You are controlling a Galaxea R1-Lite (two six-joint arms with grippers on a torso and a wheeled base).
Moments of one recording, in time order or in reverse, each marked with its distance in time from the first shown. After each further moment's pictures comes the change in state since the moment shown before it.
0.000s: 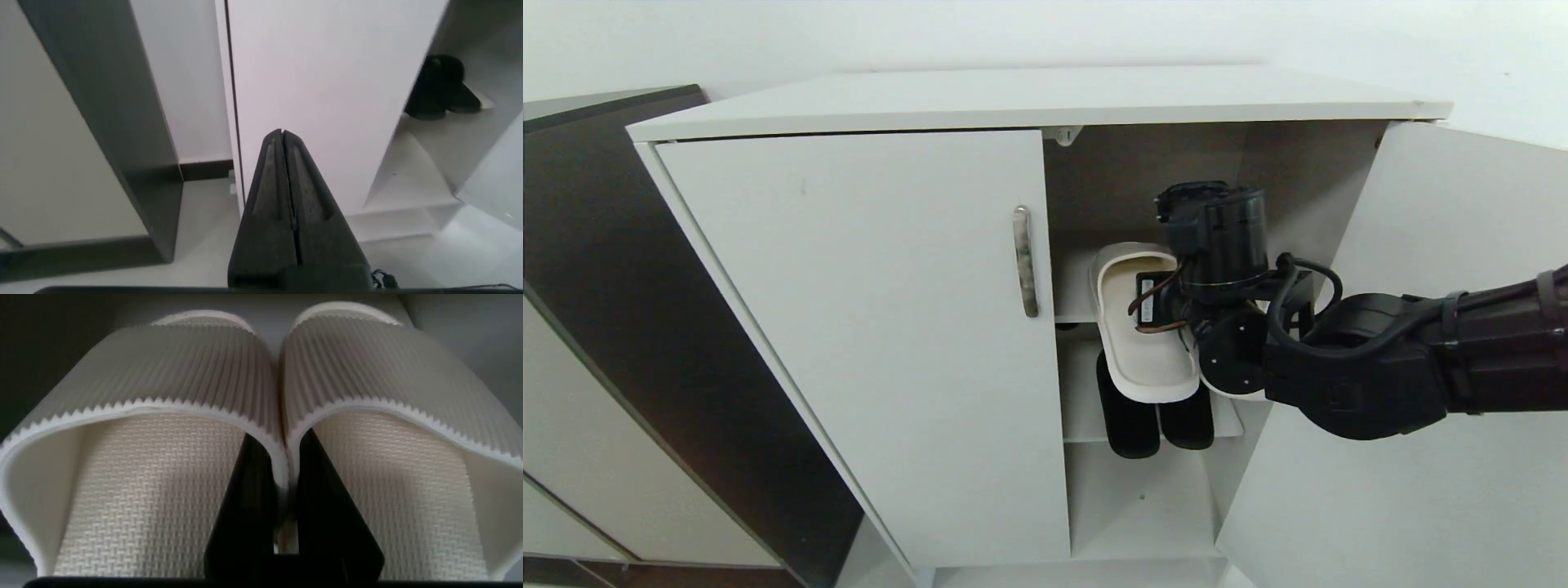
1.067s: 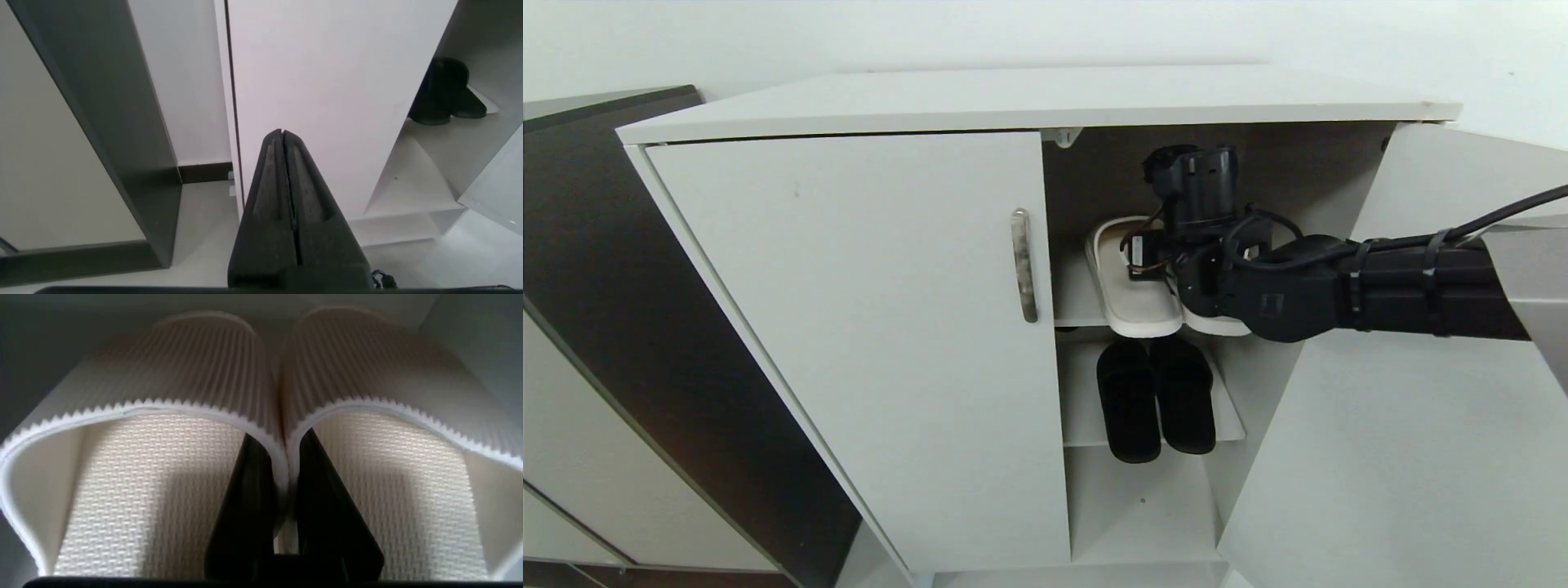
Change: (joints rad) left arm 0.000 0.000 0.000 0.000 0.002 -0.006; right arm -0.119 0.195 -0.421 0.184 0.115 -0.056
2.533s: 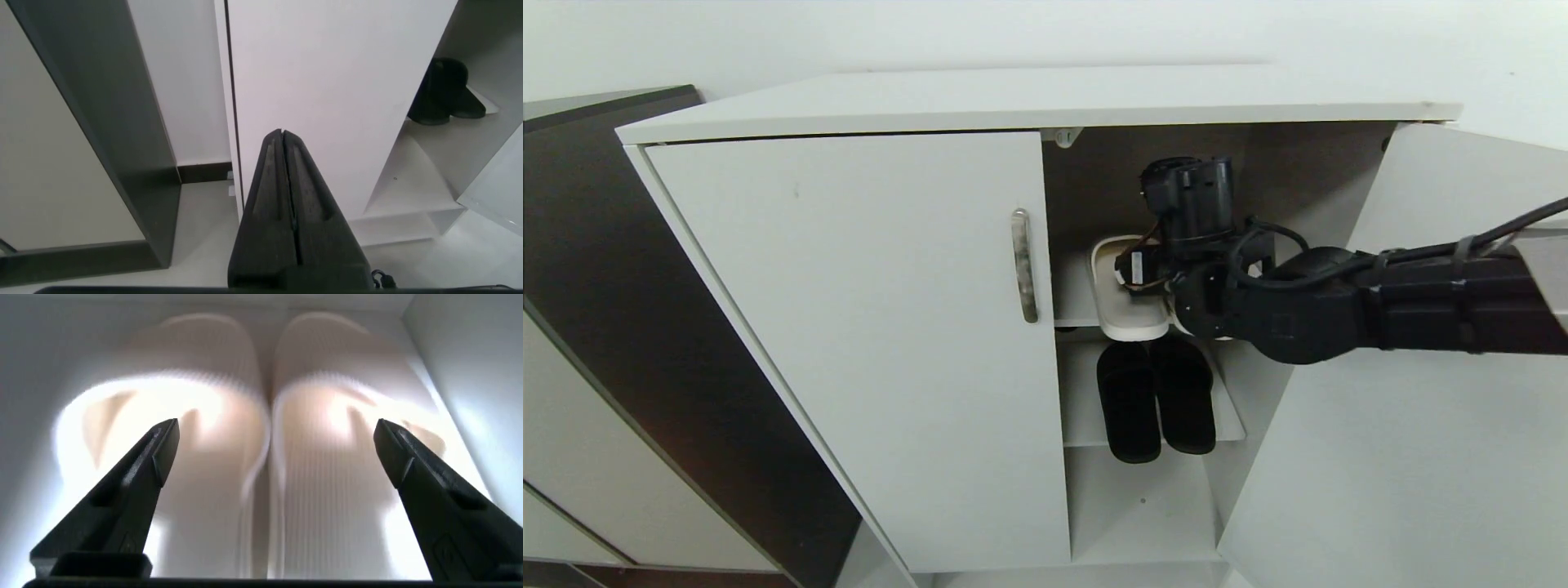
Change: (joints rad) left arm 0.000 0.000 0.000 0.000 0.000 -0.001; right arm 0.064 -0.078 0.151 -0.020 -0.075 0.010
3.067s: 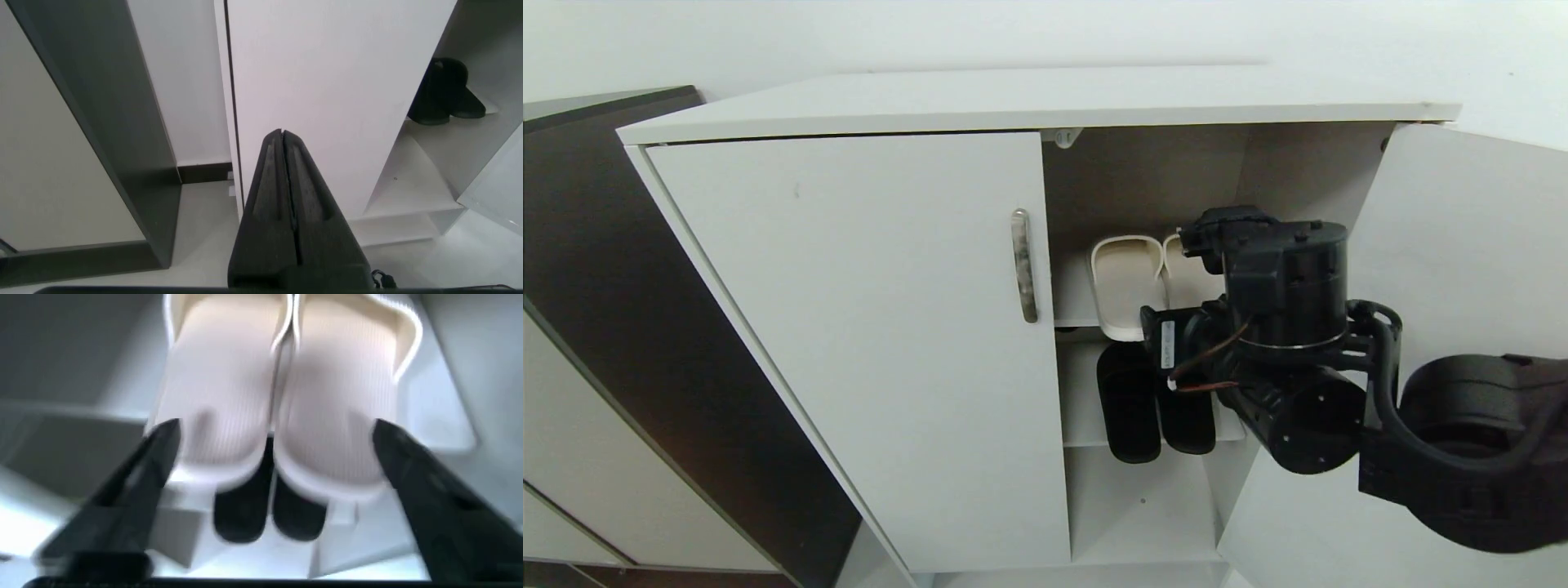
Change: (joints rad) left arm 0.000 0.000 0.000 0.000 0.000 0.001; right arm 0.146 -0.283 0.567 -0.297 -0.012 0.030
